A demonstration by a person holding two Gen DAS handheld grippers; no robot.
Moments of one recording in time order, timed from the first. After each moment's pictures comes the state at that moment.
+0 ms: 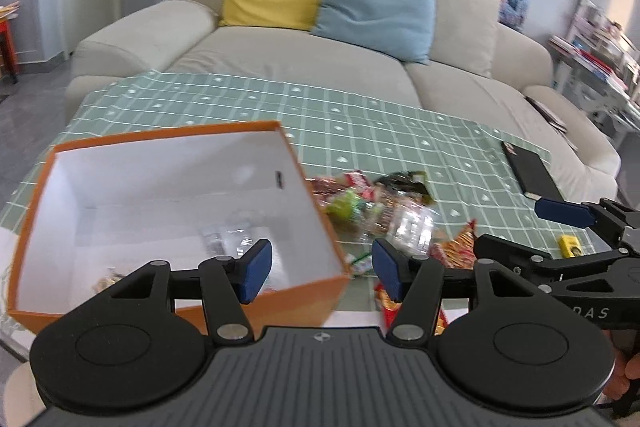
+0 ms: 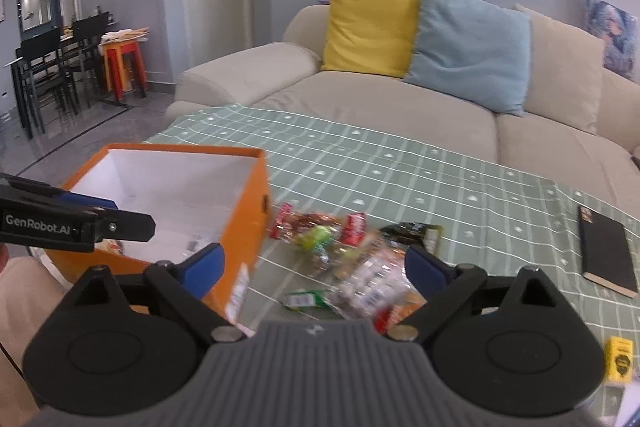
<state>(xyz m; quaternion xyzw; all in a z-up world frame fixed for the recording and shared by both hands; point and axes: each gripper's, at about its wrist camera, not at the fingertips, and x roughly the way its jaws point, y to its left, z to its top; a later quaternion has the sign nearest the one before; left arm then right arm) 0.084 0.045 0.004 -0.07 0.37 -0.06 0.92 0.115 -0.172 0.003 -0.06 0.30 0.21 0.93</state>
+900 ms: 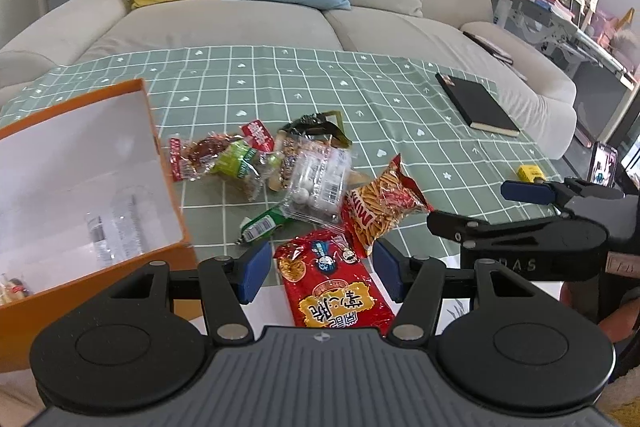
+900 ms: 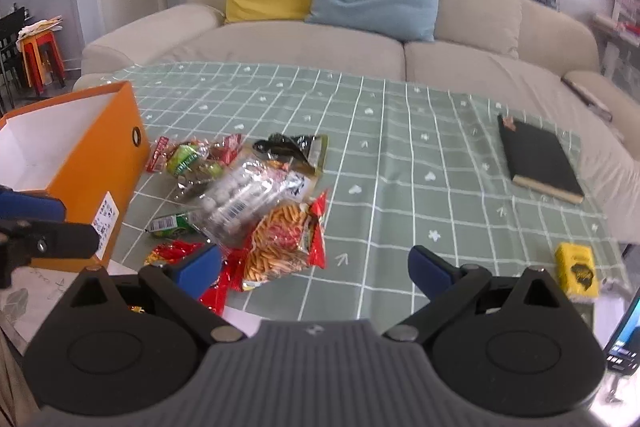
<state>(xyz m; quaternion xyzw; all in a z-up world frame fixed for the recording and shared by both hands) 0.096 -0.043 -0.045 -0.01 0.41 -0.15 0.90 0.133 -0.250 -0.073 -0.03 0.36 0.10 0.93</state>
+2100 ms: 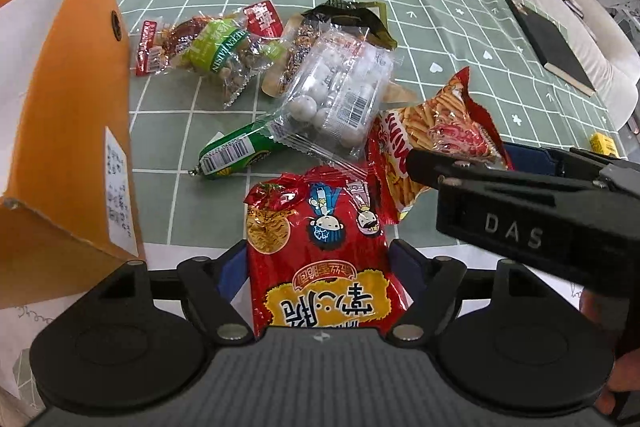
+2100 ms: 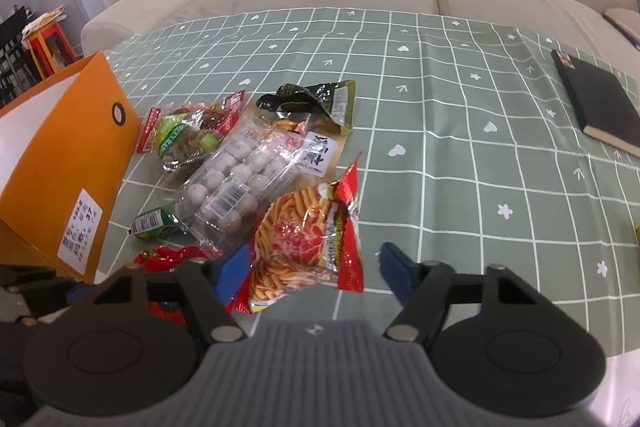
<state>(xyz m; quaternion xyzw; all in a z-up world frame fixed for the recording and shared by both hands) 0.159 -0.082 -0.129 -0.04 0.54 -0.08 0.84 0.203 -0.234 -0.125 0.00 0.44 0.14 0.89</state>
